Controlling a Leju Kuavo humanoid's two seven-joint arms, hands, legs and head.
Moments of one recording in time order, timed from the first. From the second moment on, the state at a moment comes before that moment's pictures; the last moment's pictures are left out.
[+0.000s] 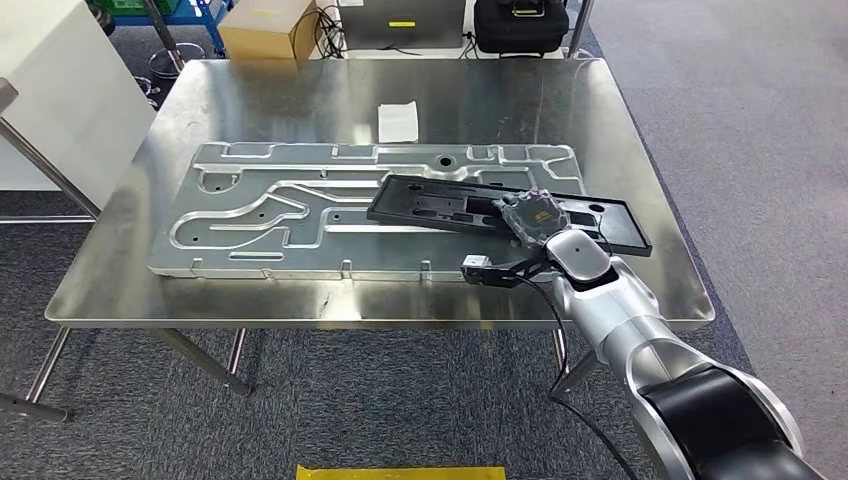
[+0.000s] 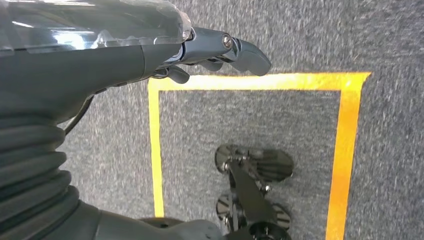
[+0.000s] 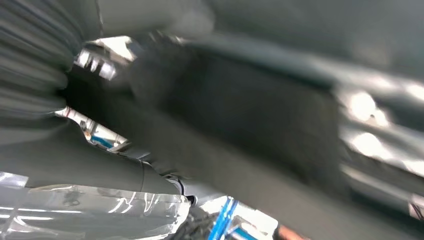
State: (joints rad) left arm -0.08 -0.05 1.07 -0.25 -1.04 -0.06 -0.36; right arm -0.91 -0.09 0.46 -0.49 1.49 -0.30 -0.10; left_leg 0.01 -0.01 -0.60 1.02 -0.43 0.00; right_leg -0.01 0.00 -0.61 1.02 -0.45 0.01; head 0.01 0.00
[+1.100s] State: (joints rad) left arm -0.07 -0.04 1.11 -0.24 -1.02 -0.10 -0.38; right arm -0.87 -0.12 0.41 -0.48 1.47 -0.33 -0.08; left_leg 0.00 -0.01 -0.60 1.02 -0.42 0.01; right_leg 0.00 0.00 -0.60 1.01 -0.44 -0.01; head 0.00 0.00
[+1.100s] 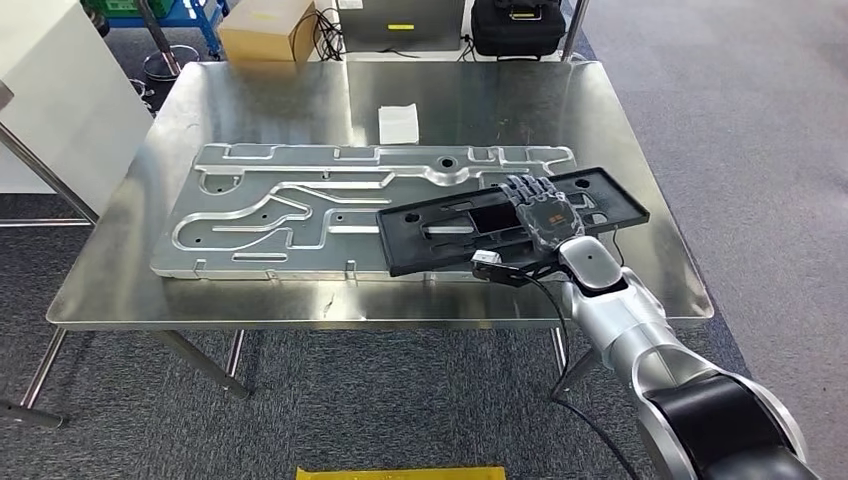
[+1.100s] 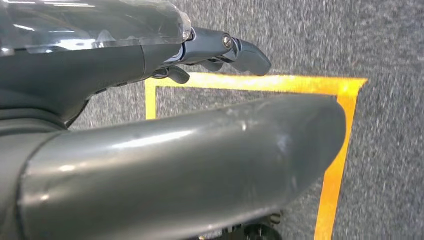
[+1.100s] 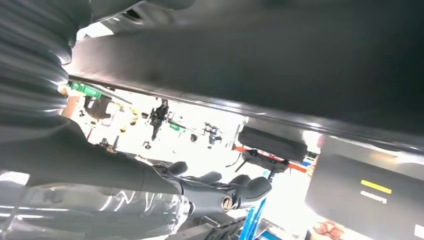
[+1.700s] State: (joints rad) left arm -0.08 -0.05 1.13 -0.24 -1.02 -0.12 -0.39; right arm -0.86 -0.13 0.39 -0.47 1.48 -0.32 -0.08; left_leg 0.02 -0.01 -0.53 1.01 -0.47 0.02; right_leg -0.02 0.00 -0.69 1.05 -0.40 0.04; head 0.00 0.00
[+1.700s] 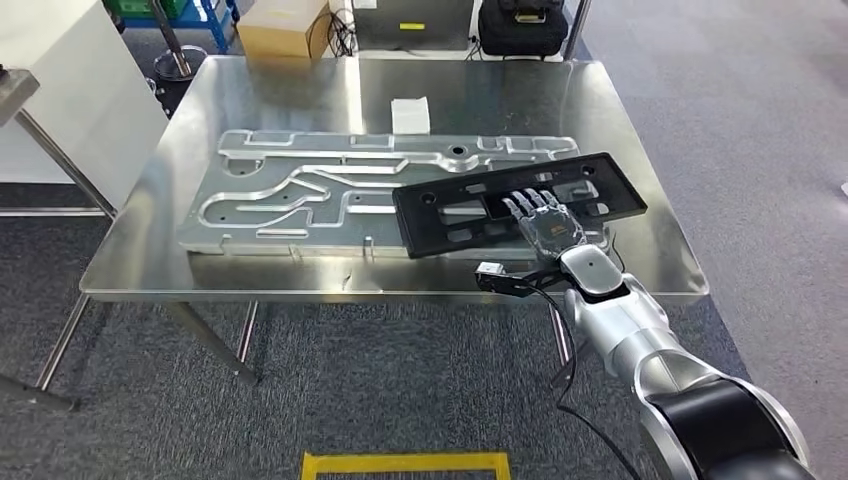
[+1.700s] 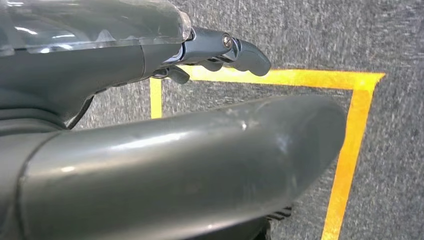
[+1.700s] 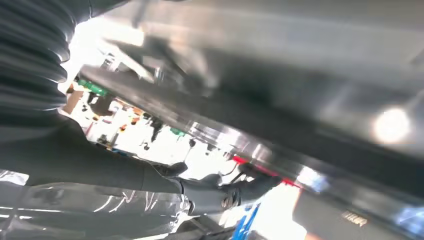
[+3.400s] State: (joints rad) left arm -0.08 -0.07 1.14 -0.23 -1.03 -0.12 -0.39; right arm -0.83 -0.14 0.39 -0.45 1.52 -0.31 -0.08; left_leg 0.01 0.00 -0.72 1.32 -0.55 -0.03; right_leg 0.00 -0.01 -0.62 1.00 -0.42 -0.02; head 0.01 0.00
